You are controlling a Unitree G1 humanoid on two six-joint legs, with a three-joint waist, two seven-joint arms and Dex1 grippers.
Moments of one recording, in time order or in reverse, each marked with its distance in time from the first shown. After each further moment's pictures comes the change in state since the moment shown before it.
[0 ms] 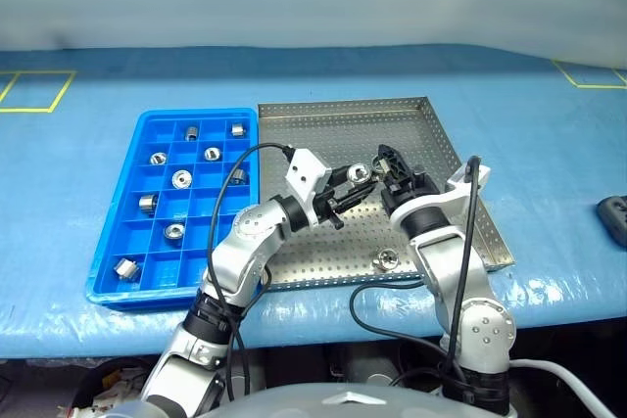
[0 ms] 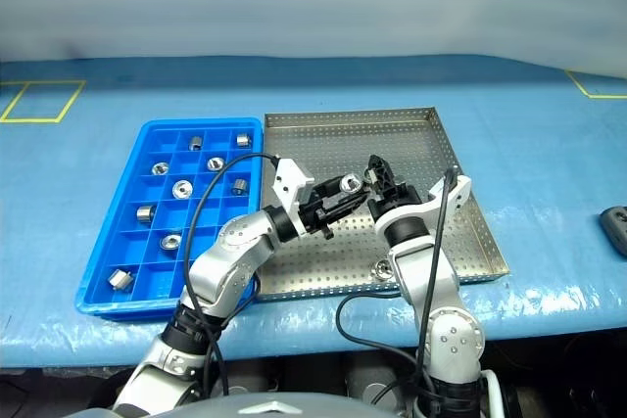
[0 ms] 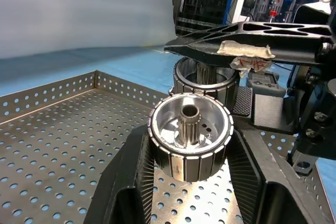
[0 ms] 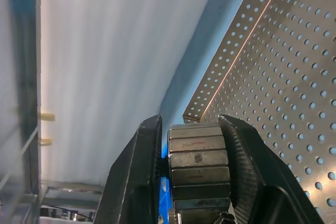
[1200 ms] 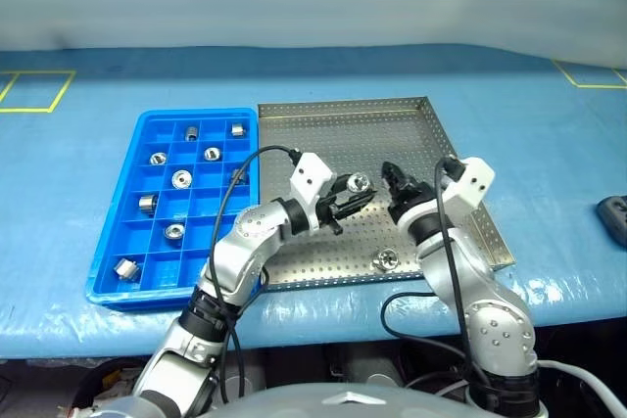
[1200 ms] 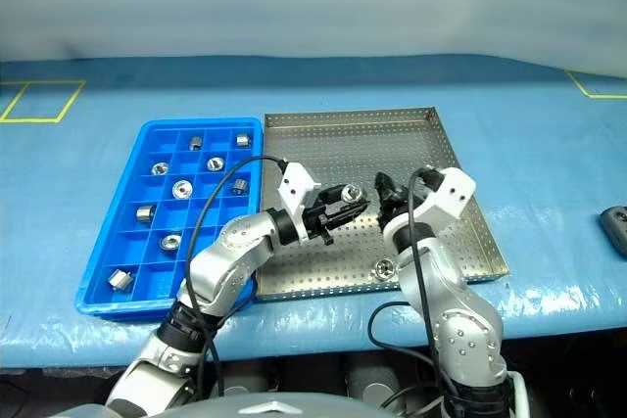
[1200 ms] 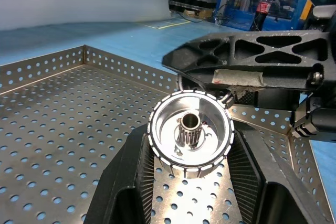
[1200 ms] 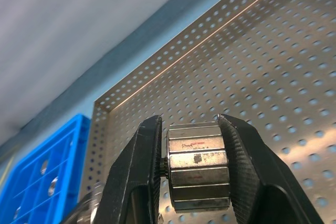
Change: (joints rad) left arm -0.020 0.078 -0.030 -0.026 -0.006 0.084 0.027; right arm -0.002 -0.160 -0.037 -0.048 -0.320 0.195 -0.052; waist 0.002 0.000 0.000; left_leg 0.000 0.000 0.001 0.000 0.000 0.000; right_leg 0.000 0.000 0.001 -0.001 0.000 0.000
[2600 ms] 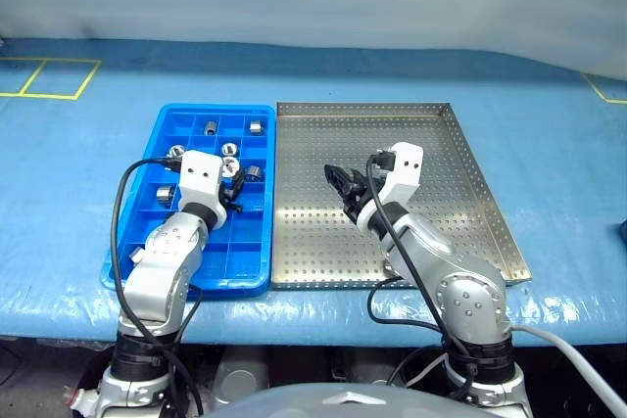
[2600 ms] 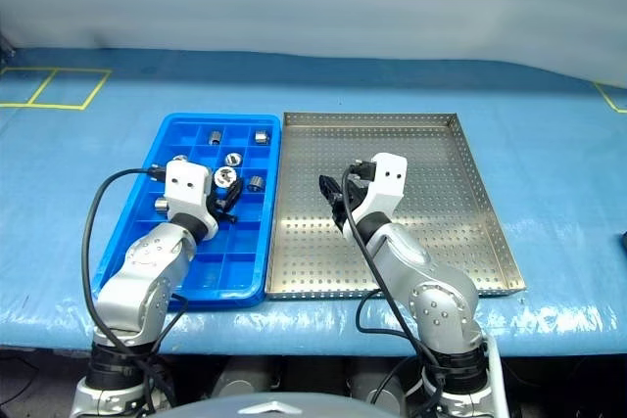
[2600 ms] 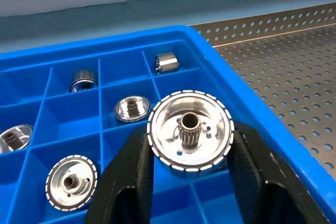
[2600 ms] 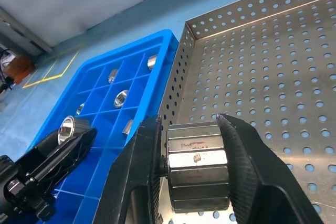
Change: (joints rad) left arm 0.234 0.122 0.327 -0.278 0.122 0.221 0.445; right arm -0.165 0.053 0.126 0.077 -0.084 0.268 0.210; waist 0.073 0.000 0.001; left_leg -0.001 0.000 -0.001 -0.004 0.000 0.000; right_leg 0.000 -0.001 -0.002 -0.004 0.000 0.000
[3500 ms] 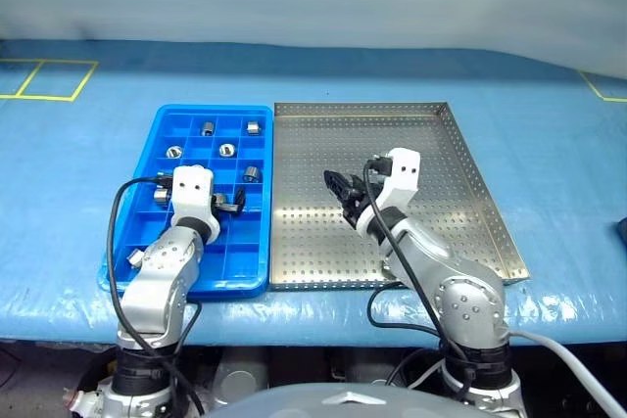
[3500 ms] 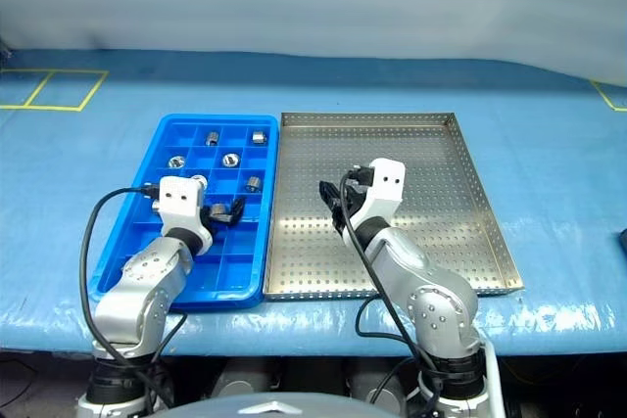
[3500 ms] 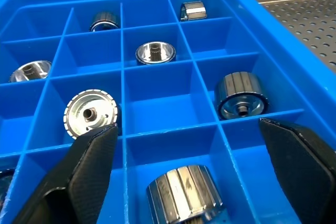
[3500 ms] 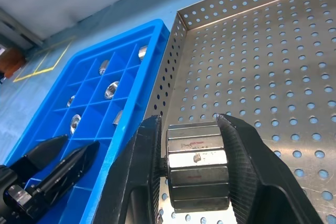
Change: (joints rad) left arm 0.052 -0.048 0.062 -0.013 -0.003 0.055 0.029; right arm 0.023 0.016 -0.015 -0.018 -0.048 0.058 0.032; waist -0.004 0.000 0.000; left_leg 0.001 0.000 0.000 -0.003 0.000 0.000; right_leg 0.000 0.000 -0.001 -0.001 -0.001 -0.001
